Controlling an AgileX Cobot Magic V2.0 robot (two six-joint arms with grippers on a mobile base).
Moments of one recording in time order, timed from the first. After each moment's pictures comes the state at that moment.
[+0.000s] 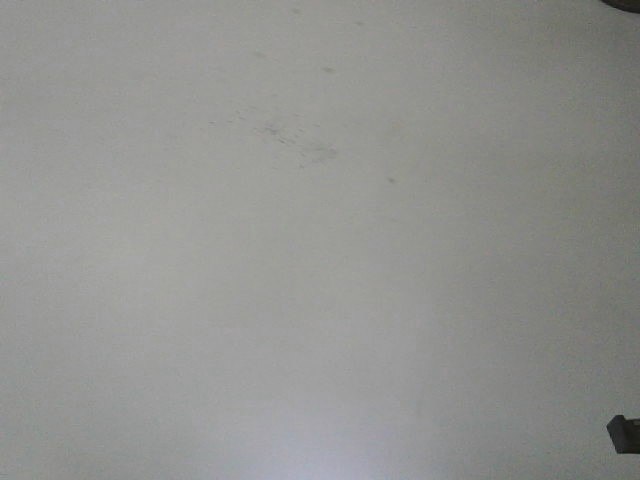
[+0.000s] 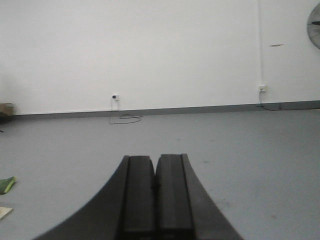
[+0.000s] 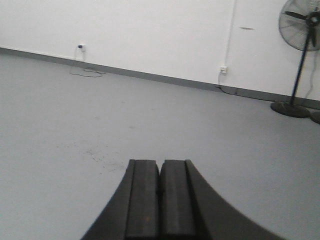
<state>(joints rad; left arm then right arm) -0.06 -0.01 0.03 0.06 -0.03 0.05 0.00 -0.01 0.03 0.02 0.13 -0.08</state>
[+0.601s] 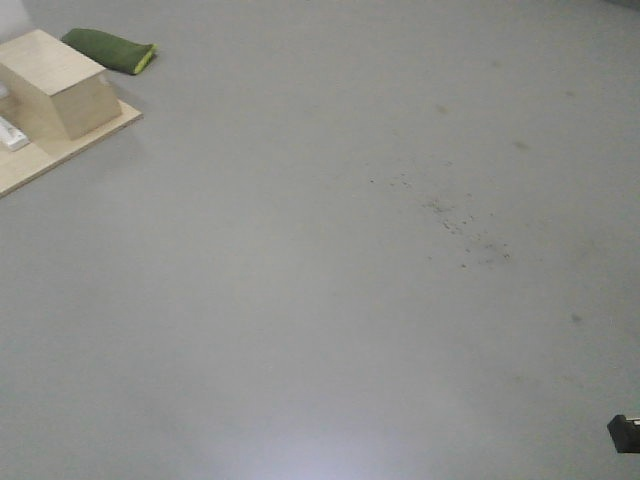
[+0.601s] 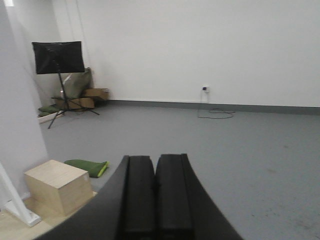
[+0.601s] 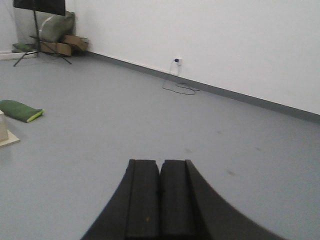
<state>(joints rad) -0.06 -0.01 0.03 0.06 -0.03 0.05 0.00 -0.01 0.03 0.02 0.13 -0.08</state>
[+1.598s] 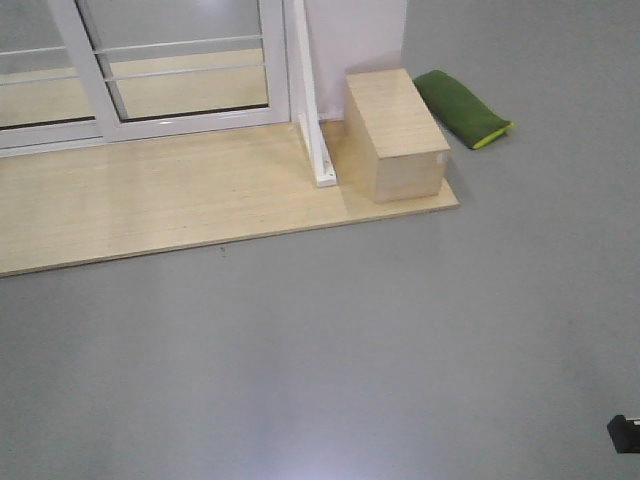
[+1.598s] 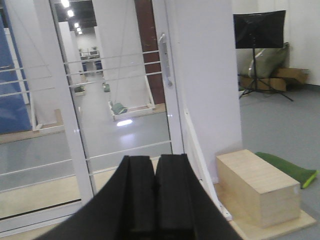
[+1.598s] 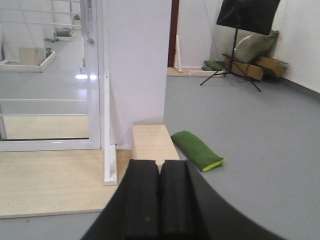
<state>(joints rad) -0.06 -0.01 0.03 0.06 -0.03 0.05 0.00 -0.01 0.03 0.02 0.13 -0.08</state>
